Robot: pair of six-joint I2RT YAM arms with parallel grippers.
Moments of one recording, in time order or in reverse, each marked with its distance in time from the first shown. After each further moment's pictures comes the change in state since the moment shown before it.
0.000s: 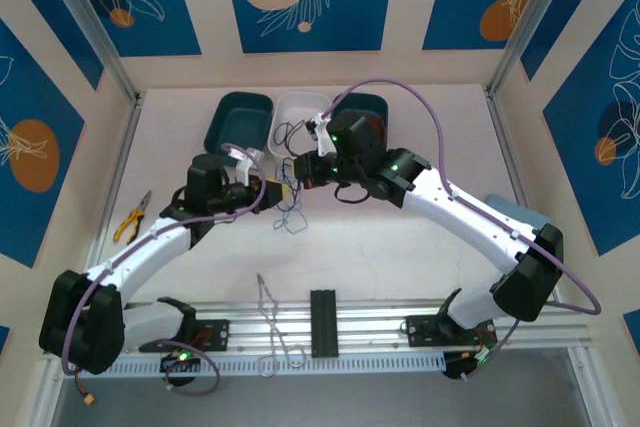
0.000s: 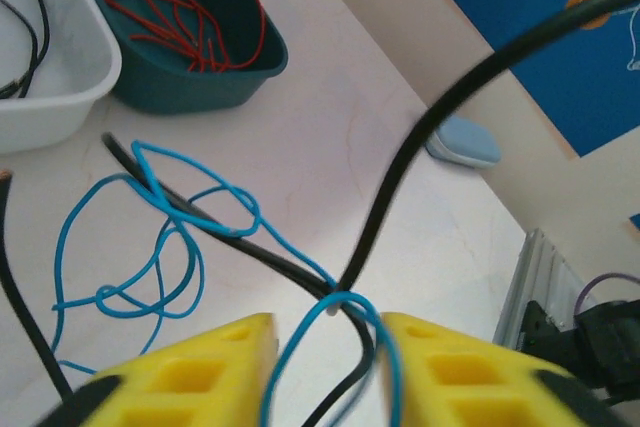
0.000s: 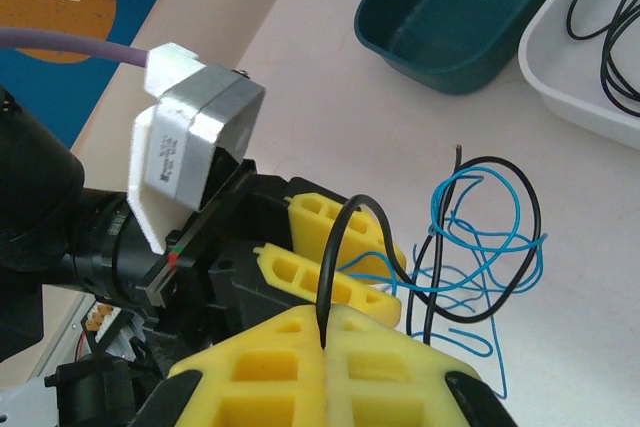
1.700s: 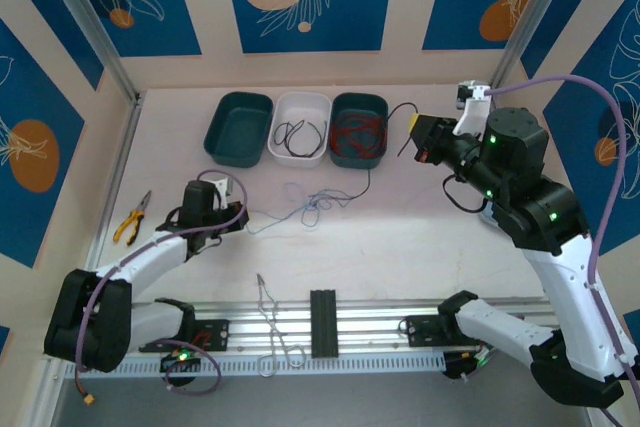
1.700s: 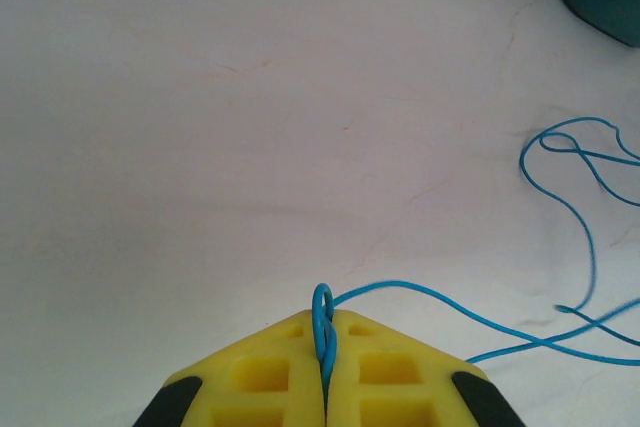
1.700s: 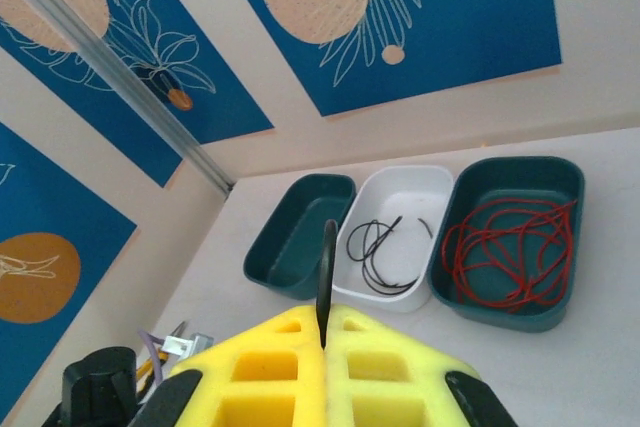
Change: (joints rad) left arm 0.126 0.008 -0.198 -0.166 -0.406 -0.075; right arm -0.341 -0.482 0.135 -0.272 0.194 -0.053
